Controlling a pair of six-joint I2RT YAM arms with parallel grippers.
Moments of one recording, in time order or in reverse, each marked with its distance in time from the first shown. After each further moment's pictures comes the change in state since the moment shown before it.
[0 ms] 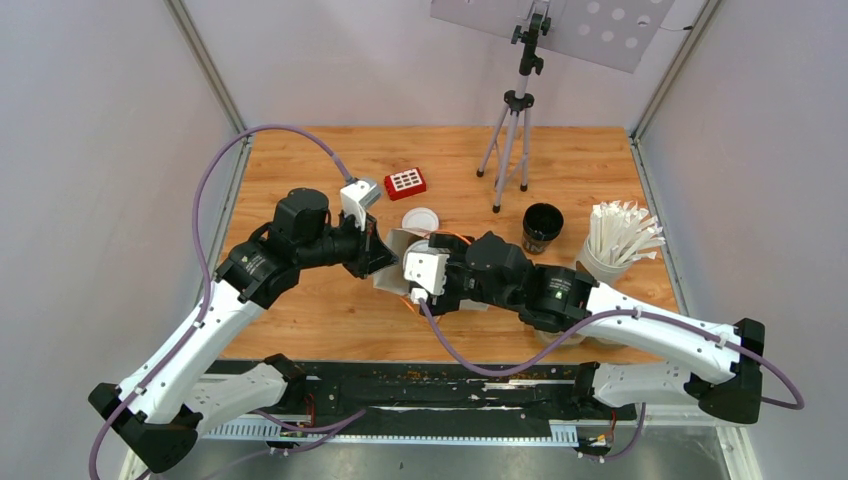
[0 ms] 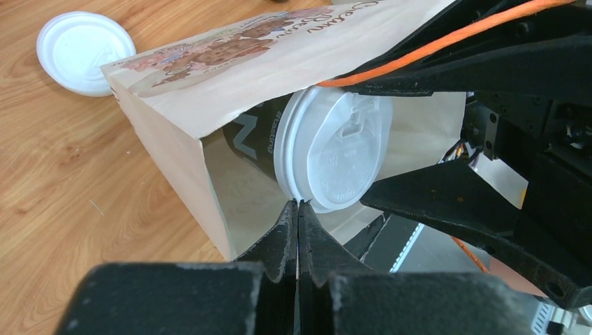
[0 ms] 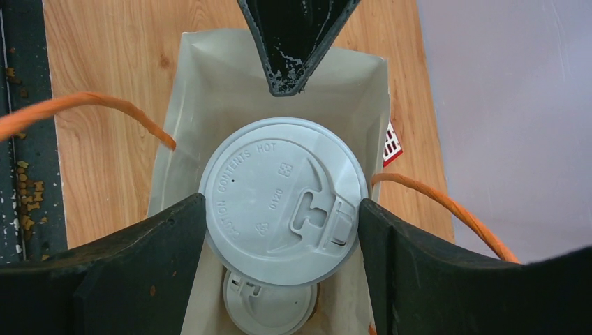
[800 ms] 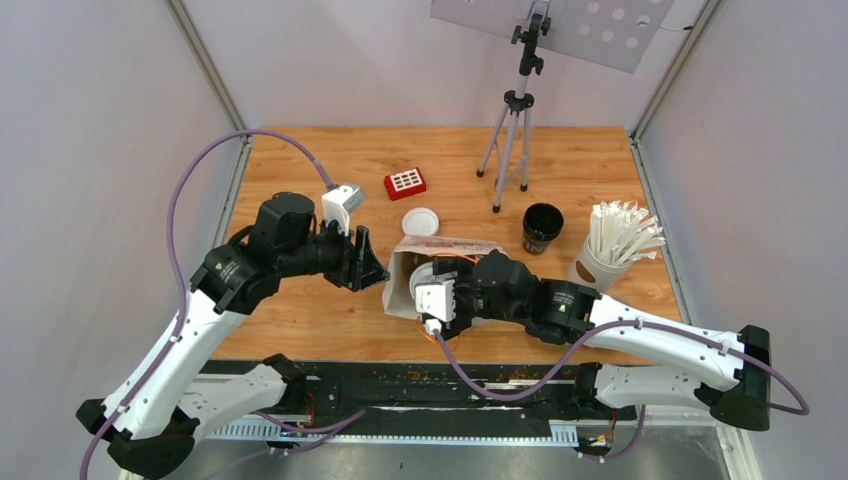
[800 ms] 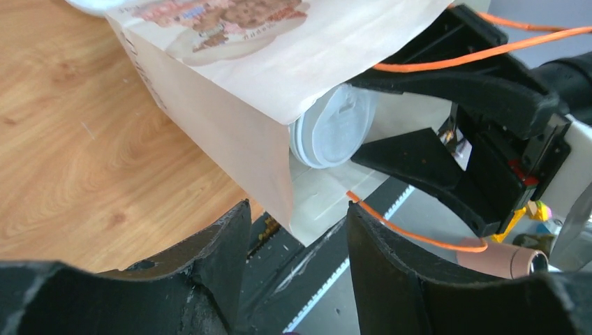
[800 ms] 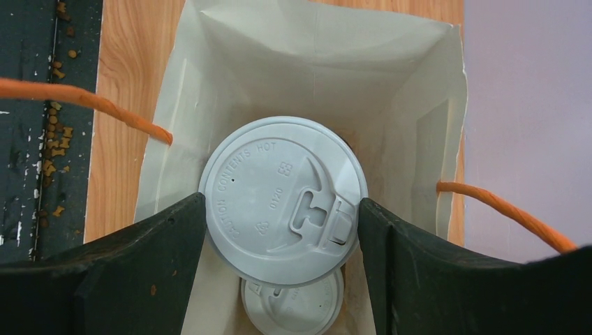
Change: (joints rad) left arm 0.000 -0.036 0.126 -0.259 -0.071 -0.085; right arm 0.000 -0.074 -0.171 0.042 -0.116 -0.130
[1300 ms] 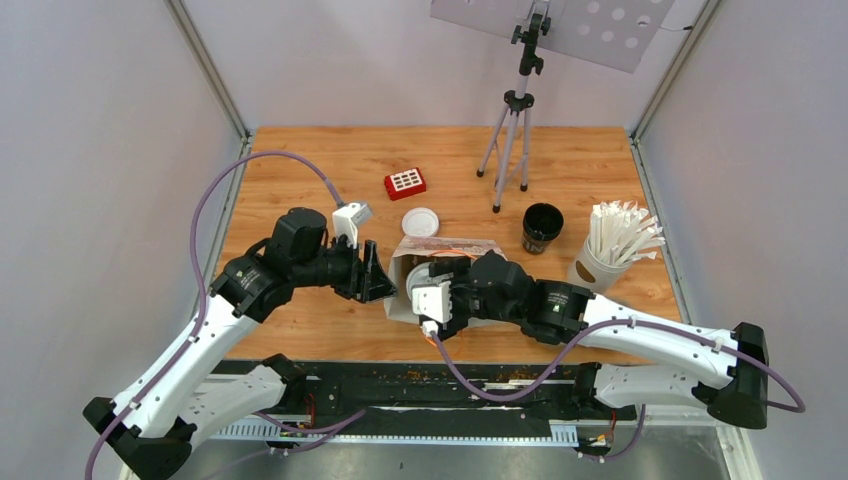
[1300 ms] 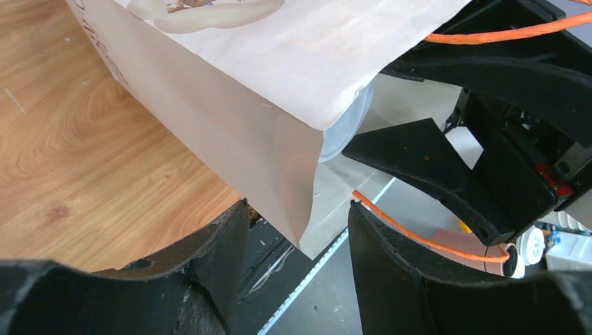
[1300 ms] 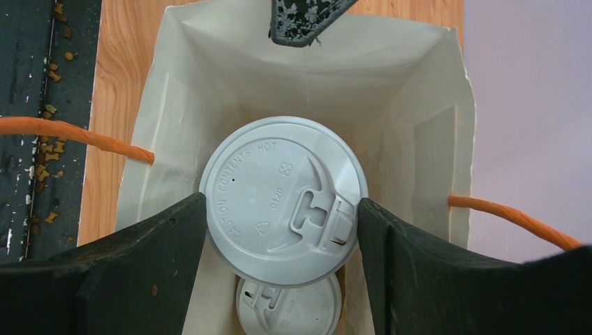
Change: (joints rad) left arm 0.000 -0.046 -0.220 0.131 0.097 -0.106; right arm 0.000 0.007 -0.024 0.040 -0.015 -0.013
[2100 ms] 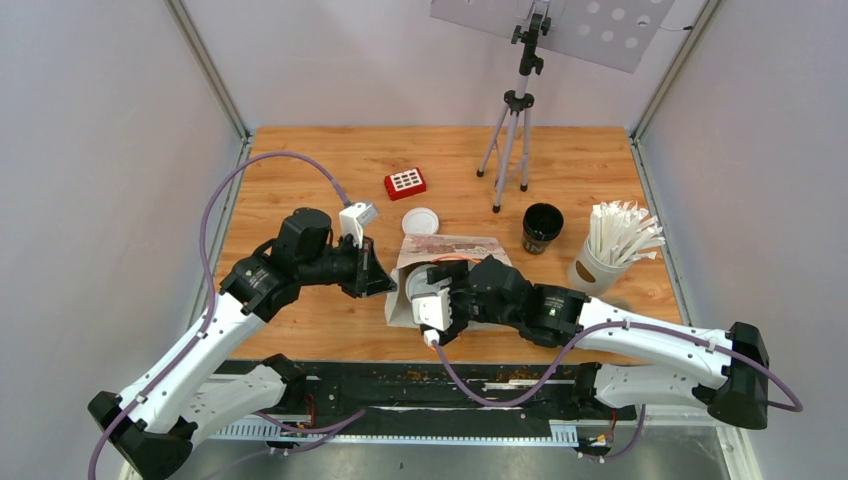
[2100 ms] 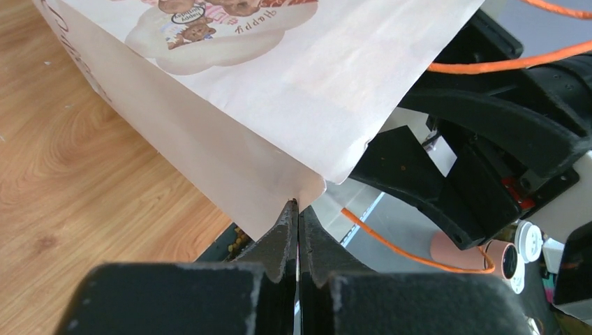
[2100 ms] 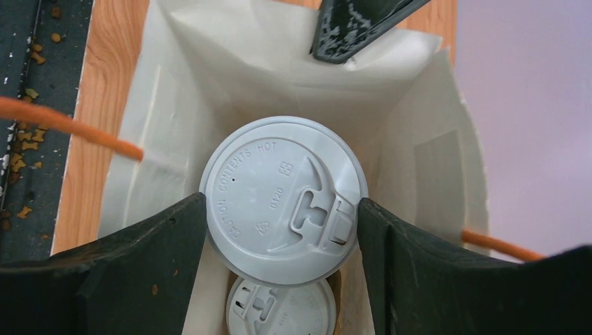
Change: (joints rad) left arm 0.000 0.010 -0.047 0.101 0.026 0.005; right arm 0.000 0.004 -0.066 0.064 -0.014 -0.073
